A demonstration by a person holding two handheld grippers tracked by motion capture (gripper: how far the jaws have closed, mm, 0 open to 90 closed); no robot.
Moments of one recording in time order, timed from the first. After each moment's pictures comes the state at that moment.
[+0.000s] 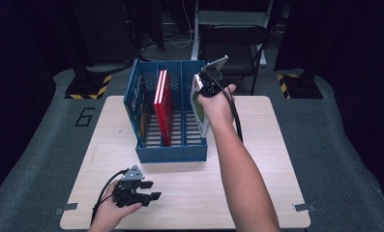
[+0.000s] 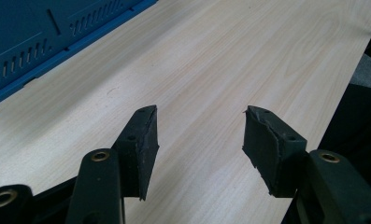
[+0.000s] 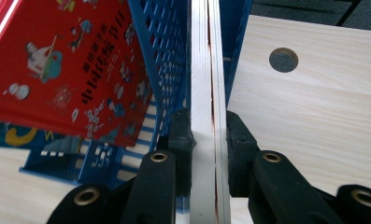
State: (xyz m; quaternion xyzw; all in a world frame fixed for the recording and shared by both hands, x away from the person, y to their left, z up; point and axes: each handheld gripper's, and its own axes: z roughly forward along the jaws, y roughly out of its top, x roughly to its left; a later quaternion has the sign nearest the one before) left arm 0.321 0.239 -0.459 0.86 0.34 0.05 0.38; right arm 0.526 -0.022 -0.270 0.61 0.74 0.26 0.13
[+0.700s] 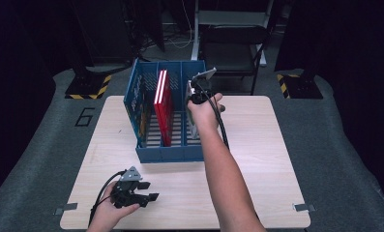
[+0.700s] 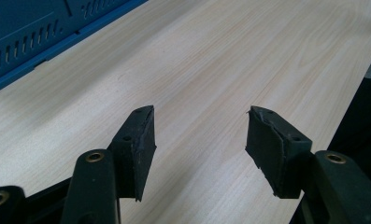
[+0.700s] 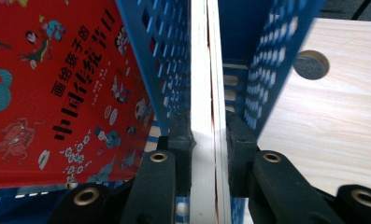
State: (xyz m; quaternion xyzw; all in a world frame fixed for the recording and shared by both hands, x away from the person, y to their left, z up) left arm 0.321 0.247 -0.466 0.86 0.36 0.05 0.37; right arm 0.555 0.003 -0.327 0.61 0.73 0.27 0.14
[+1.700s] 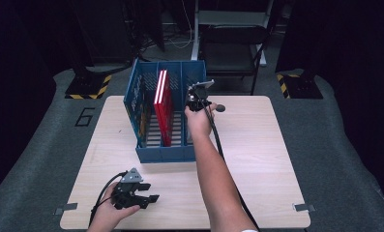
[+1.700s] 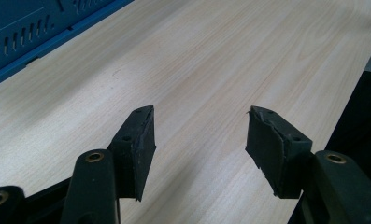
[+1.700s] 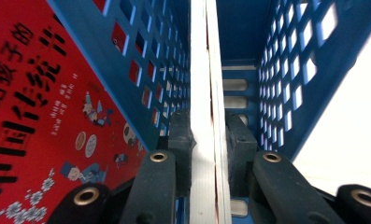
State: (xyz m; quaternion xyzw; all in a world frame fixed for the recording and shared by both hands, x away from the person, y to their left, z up) left arm 0.319 0.245 -0.470 0.86 0.35 0.05 0.37; right arm 0.571 0.012 -0.377 0.65 0.69 0.30 0.14
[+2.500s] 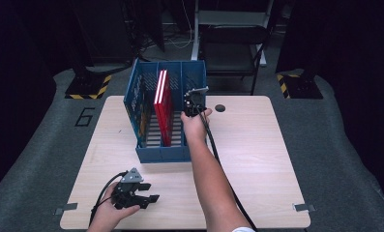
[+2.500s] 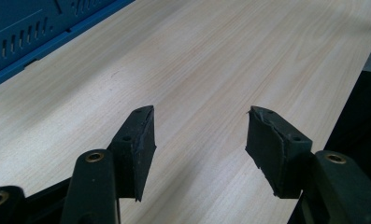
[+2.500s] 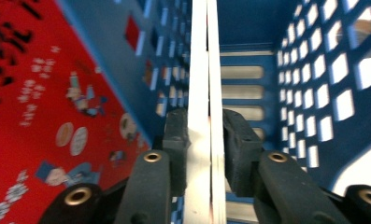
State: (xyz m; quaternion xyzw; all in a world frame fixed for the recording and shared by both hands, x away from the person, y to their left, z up) left arm 0.319 0.244 -0.470 0.86 0.35 0.05 0.38; right arm 0.573 0.025 -0.406 0.64 0.69 0.30 0.14
